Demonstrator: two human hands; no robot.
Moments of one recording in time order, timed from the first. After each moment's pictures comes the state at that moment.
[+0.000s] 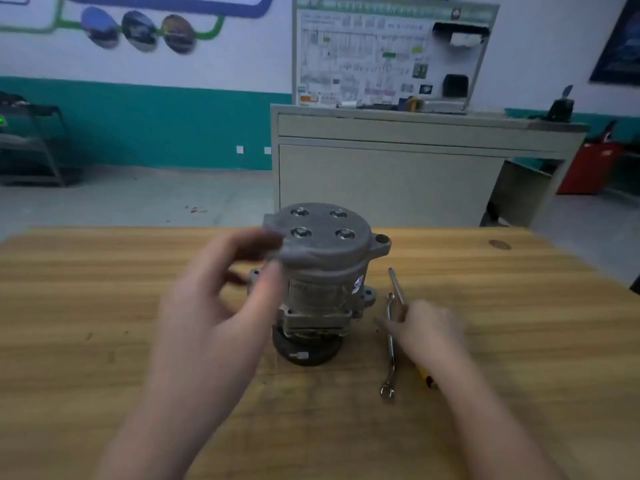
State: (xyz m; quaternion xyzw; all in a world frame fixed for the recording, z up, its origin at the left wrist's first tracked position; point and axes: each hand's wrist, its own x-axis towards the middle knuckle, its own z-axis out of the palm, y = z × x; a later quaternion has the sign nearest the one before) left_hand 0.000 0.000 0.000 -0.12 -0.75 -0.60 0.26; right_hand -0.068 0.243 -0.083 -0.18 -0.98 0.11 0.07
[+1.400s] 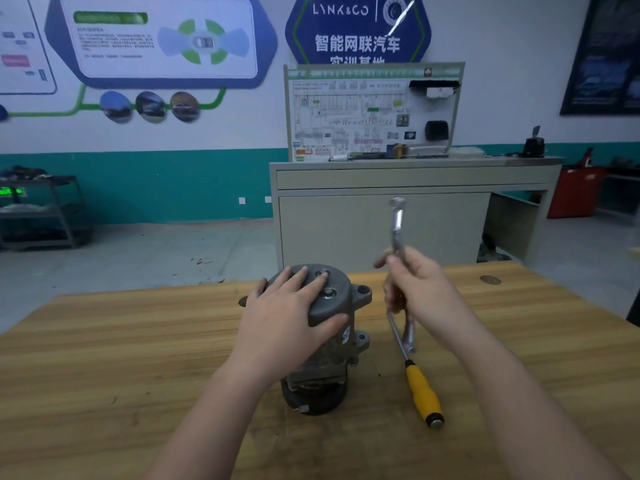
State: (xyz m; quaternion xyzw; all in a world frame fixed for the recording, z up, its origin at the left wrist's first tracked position) left_hand -0.071 0.025 0.016 -0.21 -0.95 -0.09 0.21; right_hand -0.047 0.227 0.038 0.09 -0.78 0.58 0.20
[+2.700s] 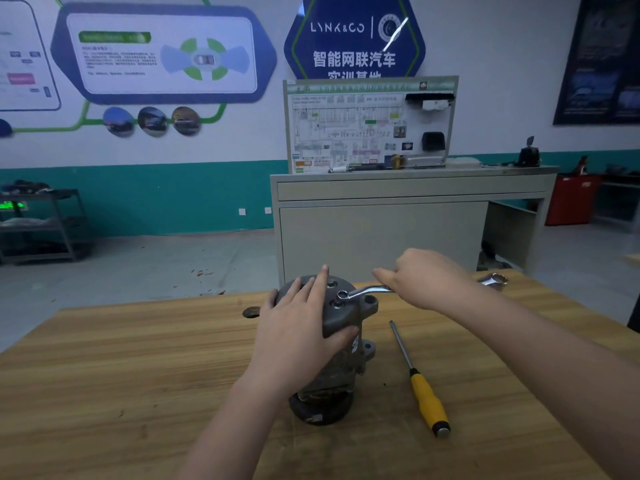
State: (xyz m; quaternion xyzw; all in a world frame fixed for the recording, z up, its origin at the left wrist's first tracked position) left_hand -0.069 0.033 0.010 -0.21 -0.93 -0.14 0.27; right_hand -0.064 0.225 0.086 -0.06 -0.99 0.08 0.13
